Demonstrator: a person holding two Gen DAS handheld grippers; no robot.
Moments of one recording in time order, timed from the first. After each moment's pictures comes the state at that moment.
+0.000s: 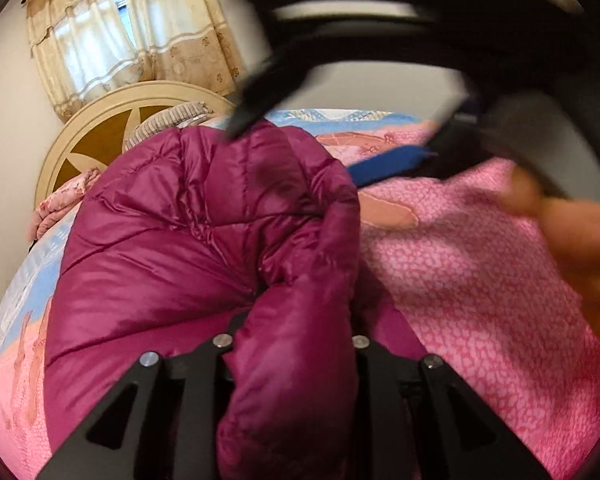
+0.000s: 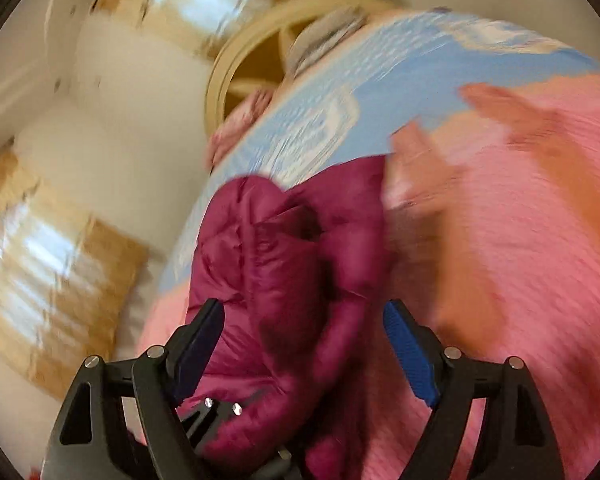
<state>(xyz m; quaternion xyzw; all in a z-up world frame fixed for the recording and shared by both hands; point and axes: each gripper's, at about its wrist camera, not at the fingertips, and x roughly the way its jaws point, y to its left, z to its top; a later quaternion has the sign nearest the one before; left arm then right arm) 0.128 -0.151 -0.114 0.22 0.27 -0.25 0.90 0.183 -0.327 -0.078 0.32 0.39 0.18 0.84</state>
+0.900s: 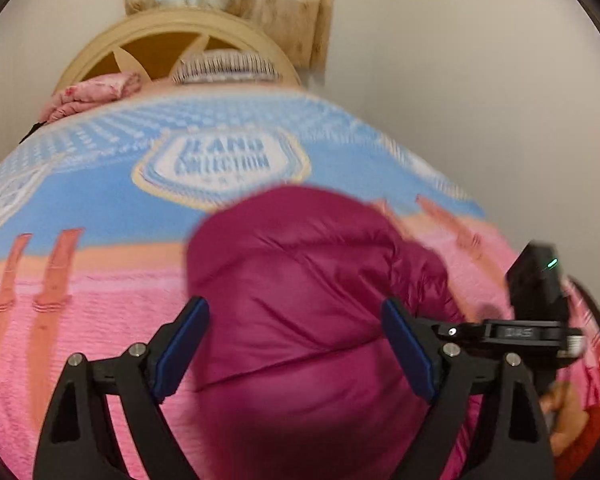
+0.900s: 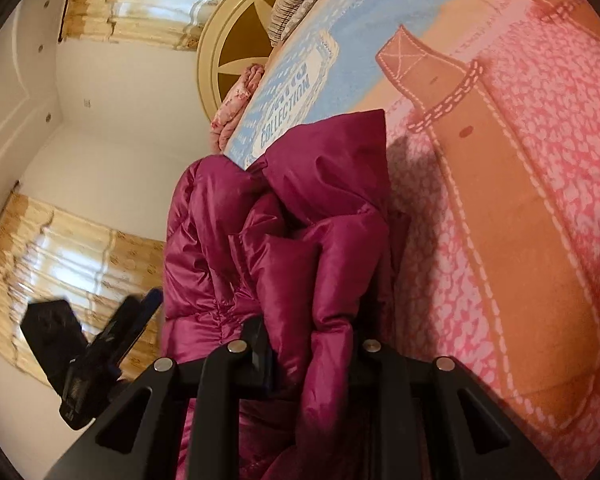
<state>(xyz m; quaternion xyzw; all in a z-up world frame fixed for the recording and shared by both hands) 0.237 -0.065 -0.071 0.02 0.37 -0.21 0.90 0.223 -0.328 -0.179 0.42 0.42 0.21 0.78</state>
